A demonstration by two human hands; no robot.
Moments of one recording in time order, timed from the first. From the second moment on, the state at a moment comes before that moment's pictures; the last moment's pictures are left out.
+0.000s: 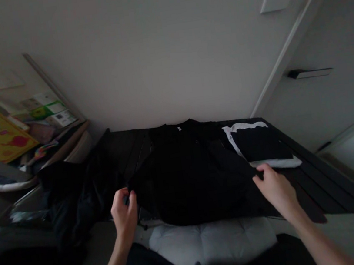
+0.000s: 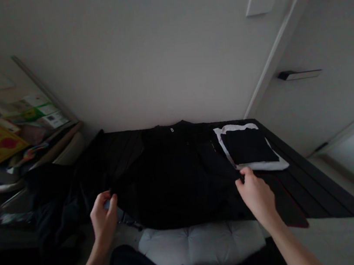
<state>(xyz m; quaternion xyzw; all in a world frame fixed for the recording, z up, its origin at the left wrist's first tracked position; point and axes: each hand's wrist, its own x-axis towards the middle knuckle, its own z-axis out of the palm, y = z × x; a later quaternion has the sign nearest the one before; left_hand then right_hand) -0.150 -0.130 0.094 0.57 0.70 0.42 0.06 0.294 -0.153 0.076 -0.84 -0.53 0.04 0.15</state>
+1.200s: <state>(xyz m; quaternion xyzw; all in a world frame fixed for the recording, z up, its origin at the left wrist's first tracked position) -0.149 -0.105 0.076 0.65 0.74 -0.04 0.17 0.076 0.150 0.046 -0.62 -0.75 0.19 0.14</state>
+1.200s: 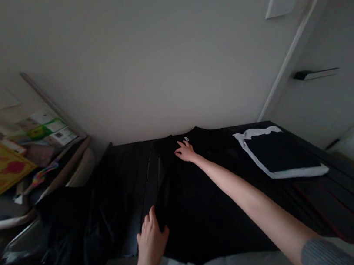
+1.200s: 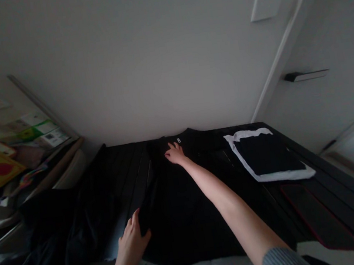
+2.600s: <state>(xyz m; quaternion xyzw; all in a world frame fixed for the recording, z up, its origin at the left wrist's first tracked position) -0.063 -0.132 0.022 0.84 0.53 0.14 0.02 0.121 0.152 0.011 -0.70 -0.69 0.11 0.15</state>
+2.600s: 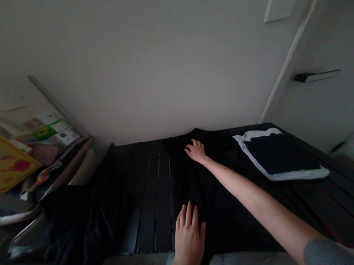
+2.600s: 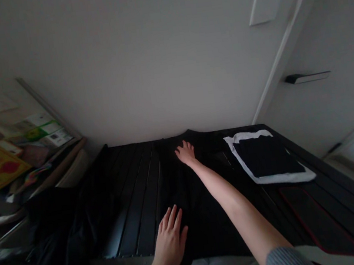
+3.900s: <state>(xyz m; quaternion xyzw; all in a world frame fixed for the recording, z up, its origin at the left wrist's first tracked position) -0.036 -0.037 0.007 0.84 0.54 0.10 -0.03 0.262 0.150 0.012 -0.82 -0.49 0.19 0.25</state>
